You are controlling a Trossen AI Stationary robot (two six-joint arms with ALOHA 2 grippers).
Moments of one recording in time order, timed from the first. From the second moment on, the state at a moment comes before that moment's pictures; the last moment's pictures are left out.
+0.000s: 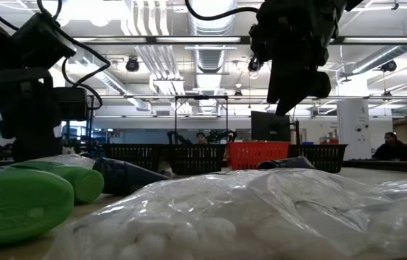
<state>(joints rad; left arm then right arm) -0.14 1.12 0.22 0.10 0.15 -0.81 0.14 1.56 1.07 -0.59 0.01 0.81</state>
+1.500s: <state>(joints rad) 0.28 1.53 1.22 -0.87 -0.33 0.38 0.13 1.36 1.07 -0.69 0.37 0.95</state>
